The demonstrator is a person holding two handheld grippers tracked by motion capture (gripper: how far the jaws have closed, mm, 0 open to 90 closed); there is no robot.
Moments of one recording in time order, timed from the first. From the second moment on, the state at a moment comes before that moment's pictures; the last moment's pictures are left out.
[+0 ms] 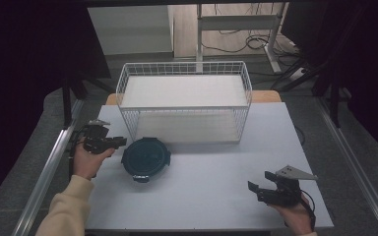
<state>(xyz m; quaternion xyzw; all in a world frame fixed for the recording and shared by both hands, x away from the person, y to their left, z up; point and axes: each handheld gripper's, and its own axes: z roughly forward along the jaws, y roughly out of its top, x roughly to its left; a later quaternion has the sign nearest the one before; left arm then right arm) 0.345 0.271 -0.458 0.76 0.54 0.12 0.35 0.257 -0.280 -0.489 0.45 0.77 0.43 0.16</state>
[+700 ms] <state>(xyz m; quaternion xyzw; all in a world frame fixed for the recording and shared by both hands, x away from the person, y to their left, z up) 0.360 0.255 -0.472 0.76 0.55 0.12 0.34 0.258 -0.282 -0.489 0.45 0.77 0.42 0.18</state>
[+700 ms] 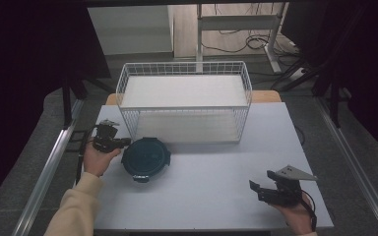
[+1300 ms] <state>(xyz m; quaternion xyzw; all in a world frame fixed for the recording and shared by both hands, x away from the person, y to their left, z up) 0.363 0.259 -0.483 0.76 0.56 0.10 0.31 0.259 -0.281 -0.489 0.45 0.77 0.41 0.18</state>
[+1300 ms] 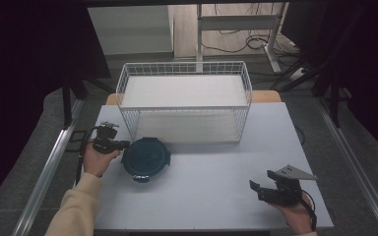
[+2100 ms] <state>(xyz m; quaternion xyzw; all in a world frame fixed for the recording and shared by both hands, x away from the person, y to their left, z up) 0.357 0.235 -0.483 0.79 0.53 0.09 0.30 0.260 -0.279 -0.491 0.45 0.77 0.41 0.18</state>
